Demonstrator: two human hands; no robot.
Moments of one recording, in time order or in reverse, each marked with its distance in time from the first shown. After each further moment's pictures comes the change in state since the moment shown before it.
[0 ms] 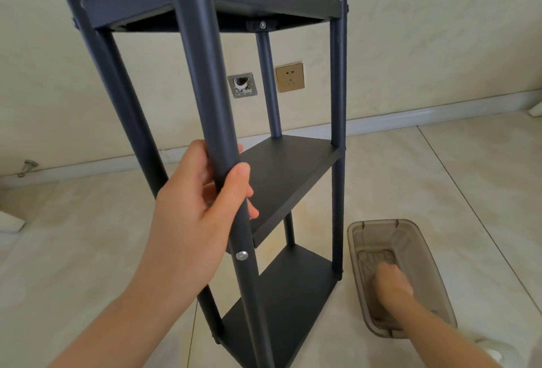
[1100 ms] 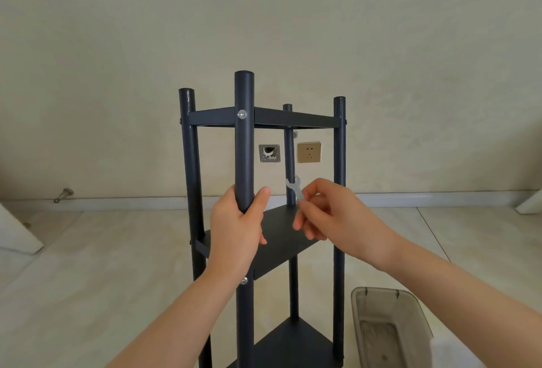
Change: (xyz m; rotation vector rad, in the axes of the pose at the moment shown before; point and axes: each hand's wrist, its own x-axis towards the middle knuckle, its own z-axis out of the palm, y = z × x) left_hand 0.020 -0.005 -0.012 -0.120 0.281 -0.077; right_hand -0.251 -0.139 -0.289 0.759 0.047 -1.041
